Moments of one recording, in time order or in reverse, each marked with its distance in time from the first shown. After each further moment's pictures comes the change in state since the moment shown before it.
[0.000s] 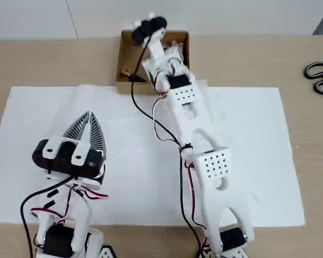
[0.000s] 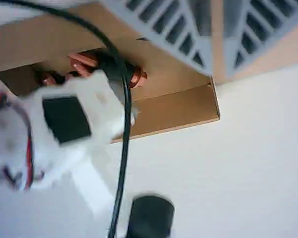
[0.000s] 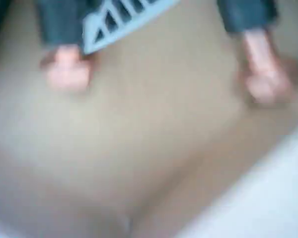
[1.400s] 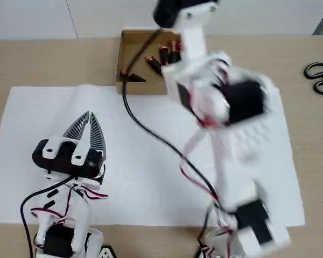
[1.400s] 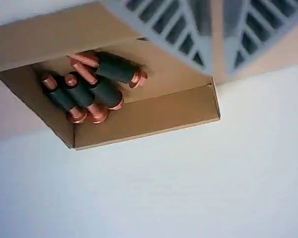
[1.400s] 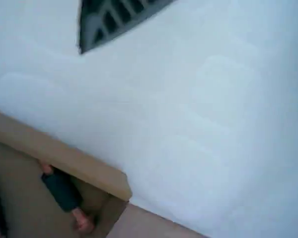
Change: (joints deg) left arm 0.0 0.0 0.0 0.0 0.0; right arm -3.0 -67.8 17.9 58.8 -13.8
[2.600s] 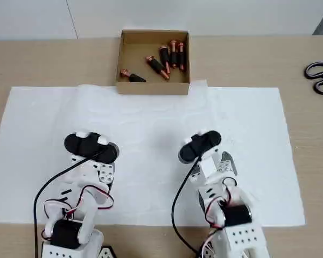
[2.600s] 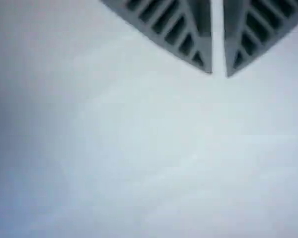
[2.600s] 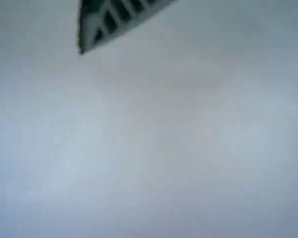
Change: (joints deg) left arm 0.0 0.1 8.4 22.6 0.0; right arm 9.9 -73.1 135.2 -55.1 16.5
